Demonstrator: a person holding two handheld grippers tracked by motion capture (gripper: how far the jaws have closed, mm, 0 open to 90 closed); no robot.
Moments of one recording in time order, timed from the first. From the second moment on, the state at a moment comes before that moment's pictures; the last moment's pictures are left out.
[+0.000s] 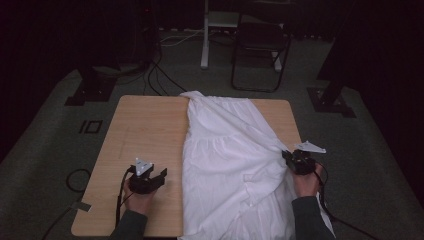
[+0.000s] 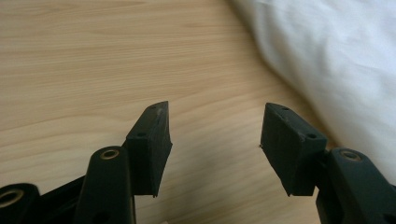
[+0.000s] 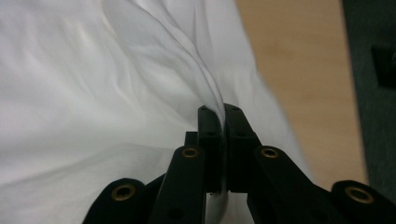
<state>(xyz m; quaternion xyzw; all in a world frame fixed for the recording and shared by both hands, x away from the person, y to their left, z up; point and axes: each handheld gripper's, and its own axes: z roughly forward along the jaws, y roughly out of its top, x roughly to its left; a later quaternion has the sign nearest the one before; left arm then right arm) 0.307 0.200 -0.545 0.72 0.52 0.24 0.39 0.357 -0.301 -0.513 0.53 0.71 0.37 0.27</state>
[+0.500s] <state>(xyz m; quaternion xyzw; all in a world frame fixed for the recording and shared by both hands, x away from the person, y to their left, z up) 0.325 0.112 -0.559 0.80 0.45 0.22 0.33 0.368 -0.298 -0.561 0.55 0.74 0.32 0.22</state>
